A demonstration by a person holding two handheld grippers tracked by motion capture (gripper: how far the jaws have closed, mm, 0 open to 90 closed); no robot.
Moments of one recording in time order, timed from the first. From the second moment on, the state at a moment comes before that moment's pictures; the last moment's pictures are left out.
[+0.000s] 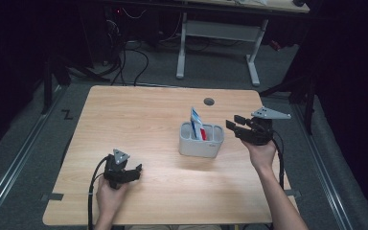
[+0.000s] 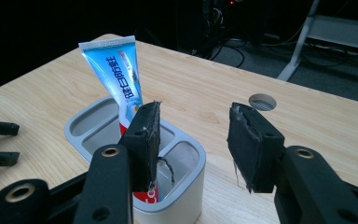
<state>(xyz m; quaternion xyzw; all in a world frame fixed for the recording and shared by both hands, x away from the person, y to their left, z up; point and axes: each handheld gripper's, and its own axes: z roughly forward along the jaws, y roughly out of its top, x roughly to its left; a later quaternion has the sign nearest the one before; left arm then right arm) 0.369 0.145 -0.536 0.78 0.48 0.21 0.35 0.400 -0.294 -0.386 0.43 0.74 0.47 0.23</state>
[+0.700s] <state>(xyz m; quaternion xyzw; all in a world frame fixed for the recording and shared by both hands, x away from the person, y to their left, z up) 0.369 0.145 -0.536 0.78 0.48 0.21 0.35 0.380 -0.322 -0.388 0.45 0.72 0.49 0.22</state>
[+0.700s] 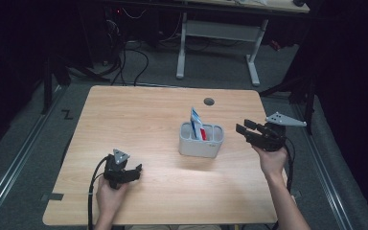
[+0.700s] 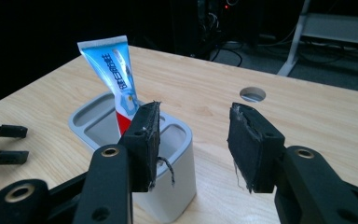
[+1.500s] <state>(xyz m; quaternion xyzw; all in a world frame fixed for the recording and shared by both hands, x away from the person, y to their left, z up) 0.369 0.145 -0.536 0.78 0.48 0.21 0.35 0.360 -0.342 -0.411 0.47 0.71 0.48 0.20</state>
